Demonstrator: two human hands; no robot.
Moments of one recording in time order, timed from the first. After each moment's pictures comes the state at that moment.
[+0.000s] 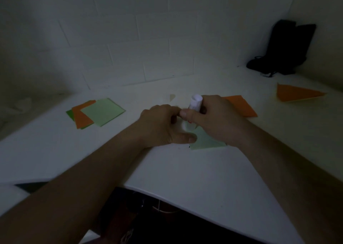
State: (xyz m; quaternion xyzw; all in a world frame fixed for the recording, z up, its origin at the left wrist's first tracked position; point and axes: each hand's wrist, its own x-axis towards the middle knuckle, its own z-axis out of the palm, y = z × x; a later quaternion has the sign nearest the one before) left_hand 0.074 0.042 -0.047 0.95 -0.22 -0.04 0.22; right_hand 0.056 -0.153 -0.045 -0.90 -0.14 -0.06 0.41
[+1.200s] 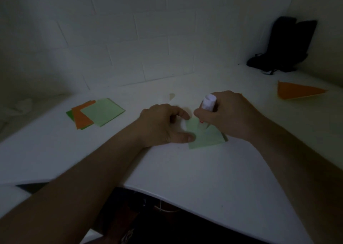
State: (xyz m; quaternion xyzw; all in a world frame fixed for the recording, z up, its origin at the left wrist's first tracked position) left_hand 0.070 0.044 -0.046 0.95 -0.21 -0.04 0.24; right_hand 0.049 -0.176 -0.030 -0.94 -0.14 -0.11 0.30
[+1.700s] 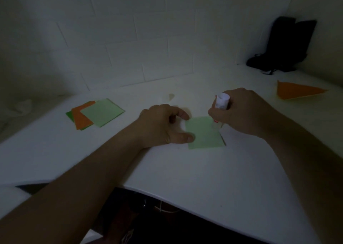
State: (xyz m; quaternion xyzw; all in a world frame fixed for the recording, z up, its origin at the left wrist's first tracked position) left_hand 0.072 0.046 -0.048 0.94 -0.22 -0.04 0.24; right_hand 0.056 -0.209 -0.032 -0.94 -0.16 -0.13 0.27
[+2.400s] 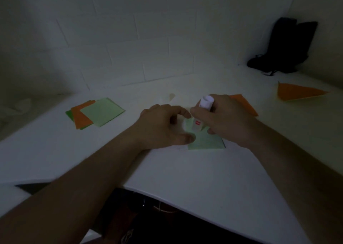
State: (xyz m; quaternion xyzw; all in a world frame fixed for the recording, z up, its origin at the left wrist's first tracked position) left_hand 0.070 0.044 -0.051 0.94 -0.25 0.02 0.22; right_hand 0.038 -0.163 -0.030 -0.90 -0.13 -0.08 0.41
